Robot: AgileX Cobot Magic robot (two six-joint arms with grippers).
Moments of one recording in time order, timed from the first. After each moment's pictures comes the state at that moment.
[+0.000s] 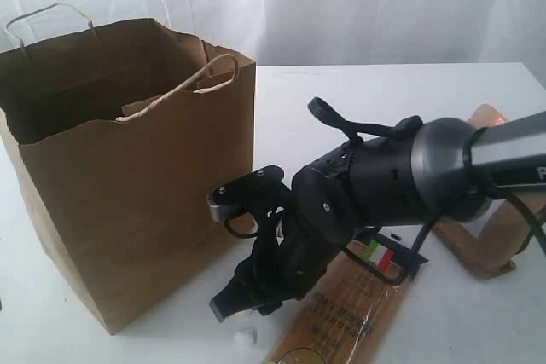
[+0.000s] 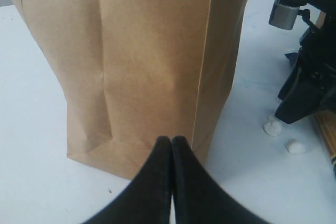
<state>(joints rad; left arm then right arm) -0.58 0.11 0.02 0.07 0.22 -0.16 0.82 1.82 -0.98 0.12 0.45 0.04</state>
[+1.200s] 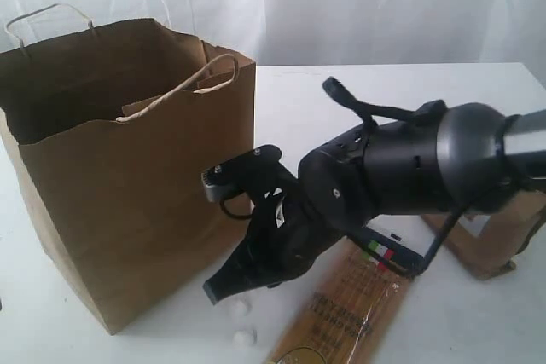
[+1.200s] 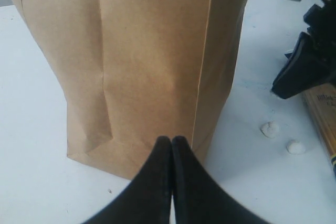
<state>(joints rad) -0.58 0.11 0.02 0.07 0.22 -0.16 0.82 1.75 -0.99 0.12 0.43 0.01</state>
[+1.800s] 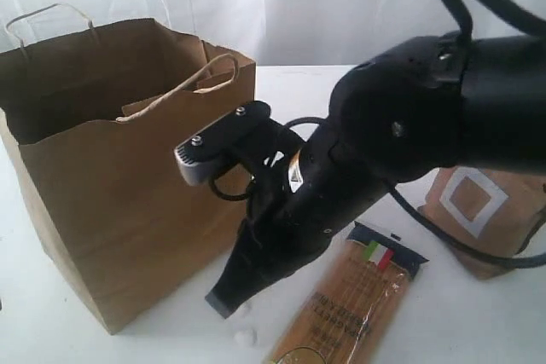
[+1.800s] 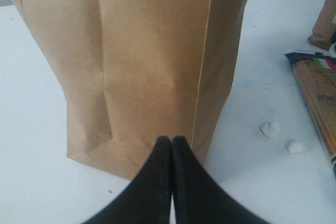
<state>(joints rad) -0.58 0.11 0.02 0.07 0.22 -0.16 0.89 1.52 -1.07 0.12 0.74 -0.16</state>
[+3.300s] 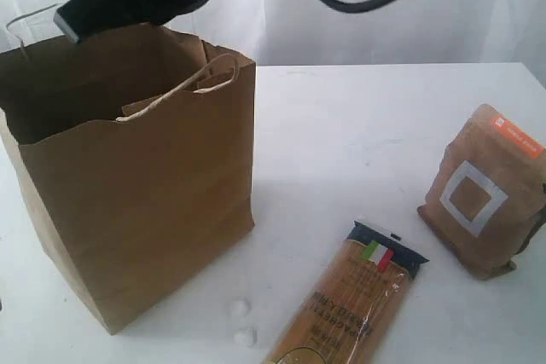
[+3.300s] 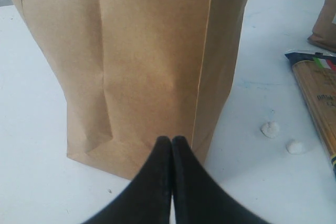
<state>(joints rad) -0.58 0.11 0.02 0.07 0.22 -0.16 0.90 1.74 -1.79 -0.13 0.76 -0.03</state>
